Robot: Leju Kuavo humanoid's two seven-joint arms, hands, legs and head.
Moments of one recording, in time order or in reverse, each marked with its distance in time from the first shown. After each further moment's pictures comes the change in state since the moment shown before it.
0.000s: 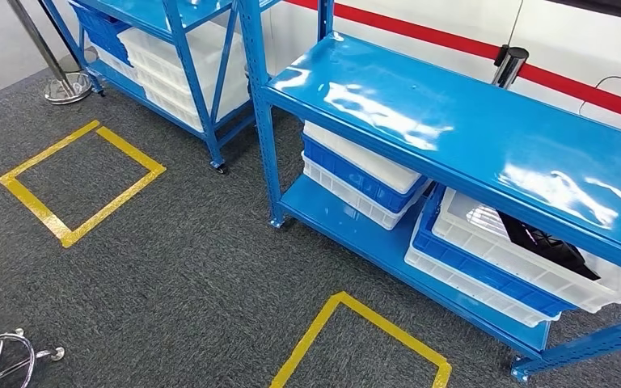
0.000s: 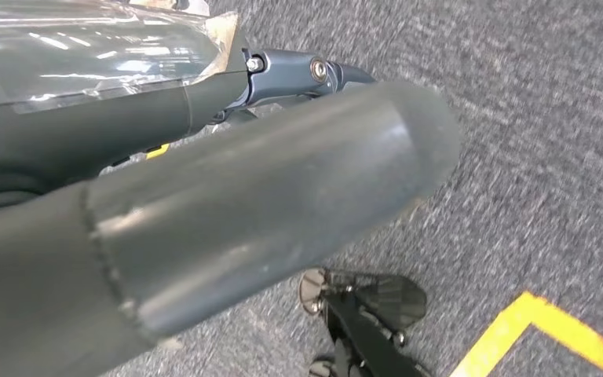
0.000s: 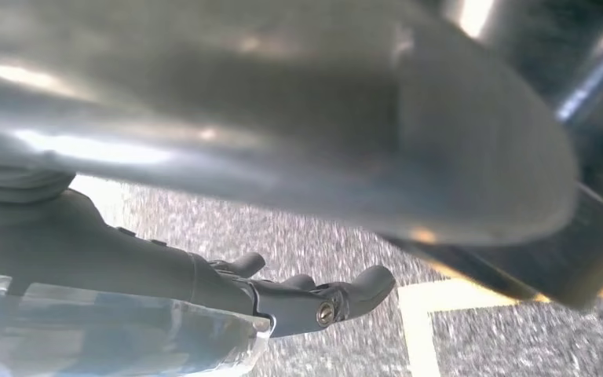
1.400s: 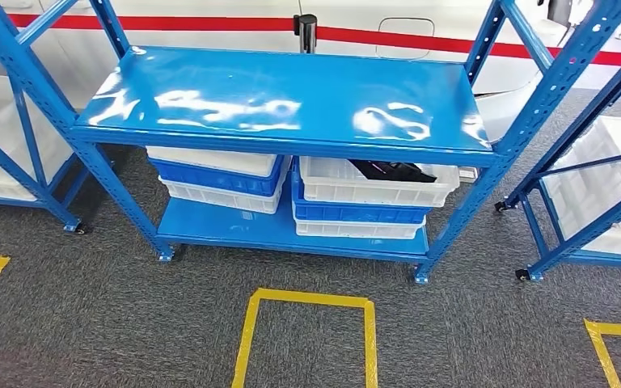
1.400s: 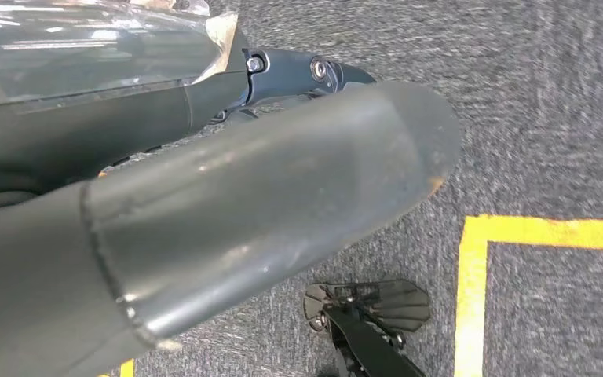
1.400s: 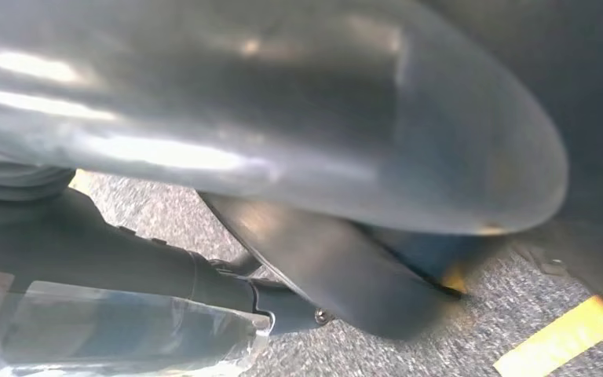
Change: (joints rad) left arm 0.003 0.000 0.000 -0.003 -0.003 -0.003 0.016; right arm -0.004 0.000 -0.002 0.000 0.012 0.000 -0.013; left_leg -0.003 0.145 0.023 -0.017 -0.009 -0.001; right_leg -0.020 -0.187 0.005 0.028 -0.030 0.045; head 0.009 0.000
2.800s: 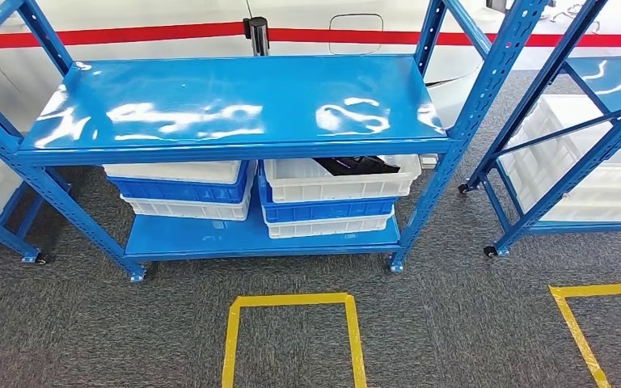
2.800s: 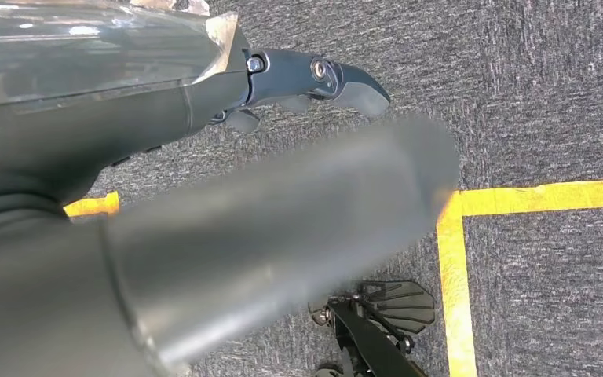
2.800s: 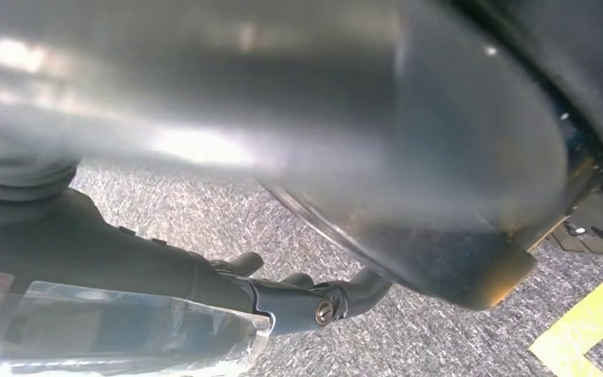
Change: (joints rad) left arm -0.002 -0.002 0.000 0.000 -0.001 -0.009 0.008; right arm 0.002 -0.002 0.001 0.000 0.030 -0.040 0.016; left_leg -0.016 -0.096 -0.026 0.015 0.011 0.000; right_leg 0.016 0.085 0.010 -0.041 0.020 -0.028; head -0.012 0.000
